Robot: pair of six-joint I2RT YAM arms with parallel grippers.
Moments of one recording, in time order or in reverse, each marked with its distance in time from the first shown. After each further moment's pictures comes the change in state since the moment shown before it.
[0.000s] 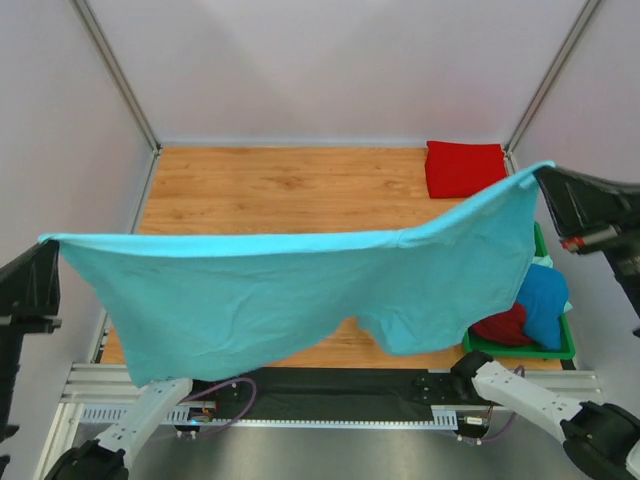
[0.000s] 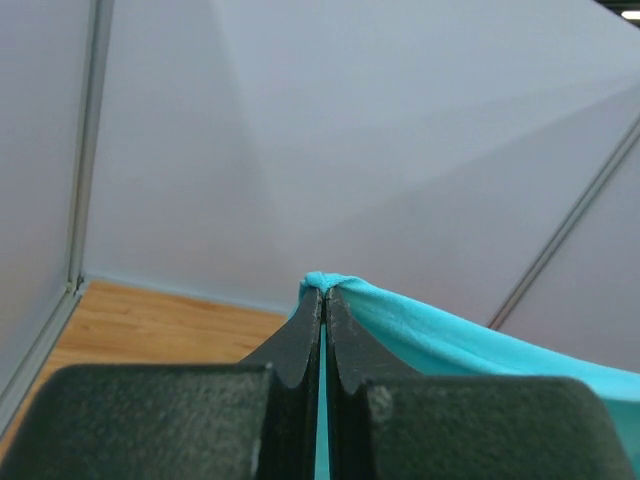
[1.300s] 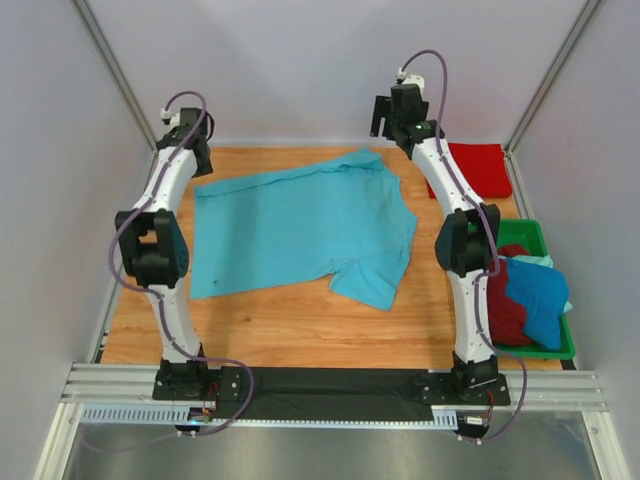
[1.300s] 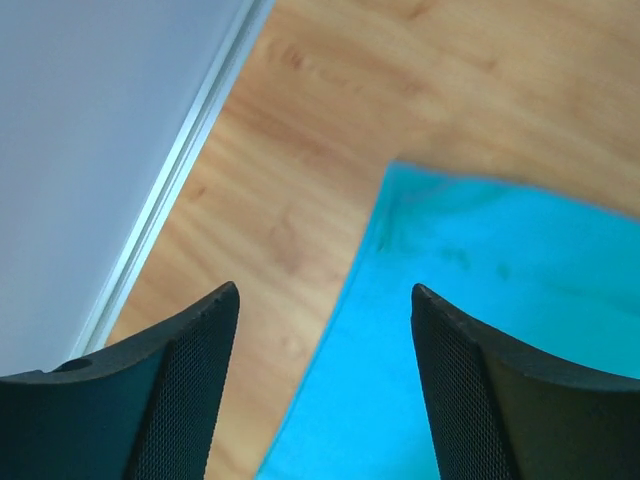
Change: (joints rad) left arm 0.303 1.531 -0.016 0.253 -0.338 0.045; right arm -0.336 1.542 0.393 0.275 0.138 -0.161
